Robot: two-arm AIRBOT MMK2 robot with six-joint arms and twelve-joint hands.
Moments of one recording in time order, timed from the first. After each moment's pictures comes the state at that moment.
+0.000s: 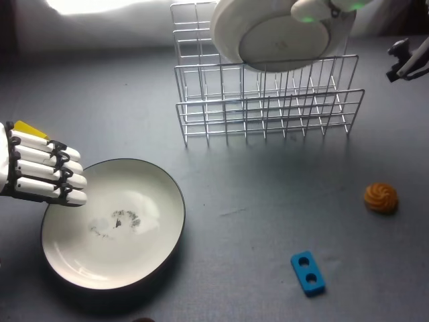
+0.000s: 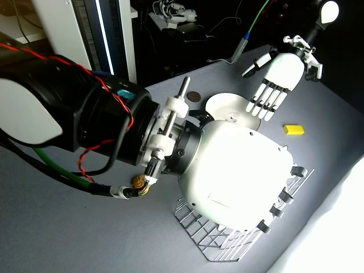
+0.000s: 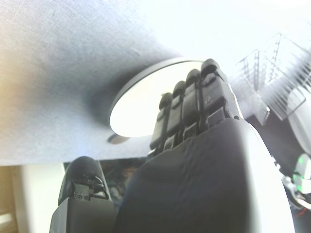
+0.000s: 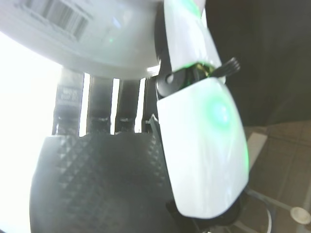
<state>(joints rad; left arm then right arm) 0.83 -0.92 1.61 1.54 -1.05 -0.06 -0.24 -1.13 1.35 -0.31 0.14 0.02</state>
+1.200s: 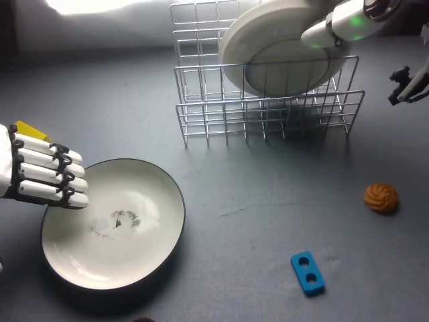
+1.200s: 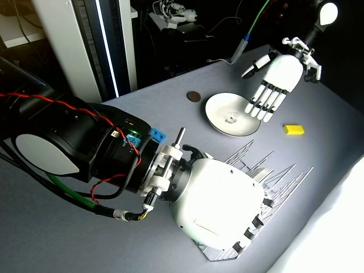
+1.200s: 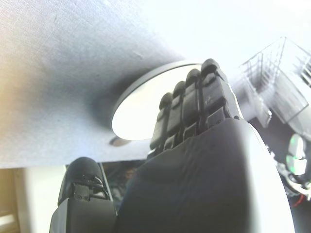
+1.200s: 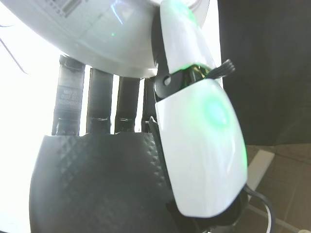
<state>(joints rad) 0.83 -0.93 1.61 1.55 -1.04 -0.06 -0.37 -1.19 1.43 -0.14 0.20 -0.17</state>
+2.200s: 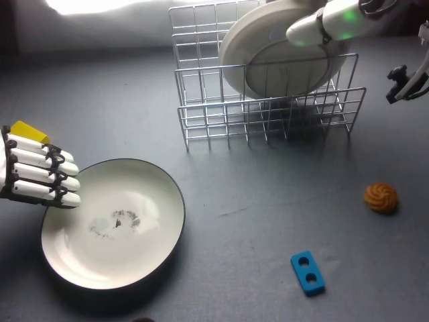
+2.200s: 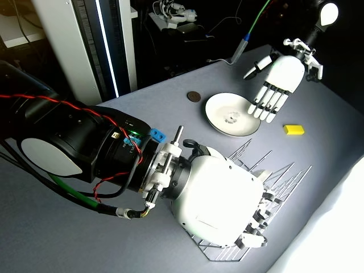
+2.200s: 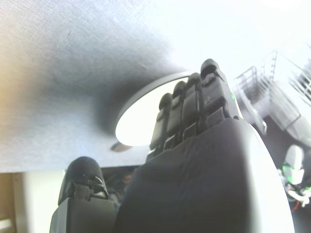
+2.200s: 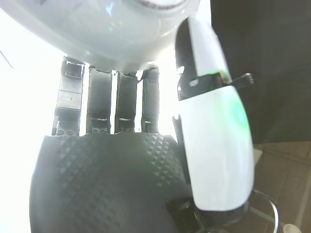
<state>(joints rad) 0.85 -0.94 1.63 1.54 -1.02 -0.06 -0.38 -1.19 1.43 -0.13 0.27 -0.25</state>
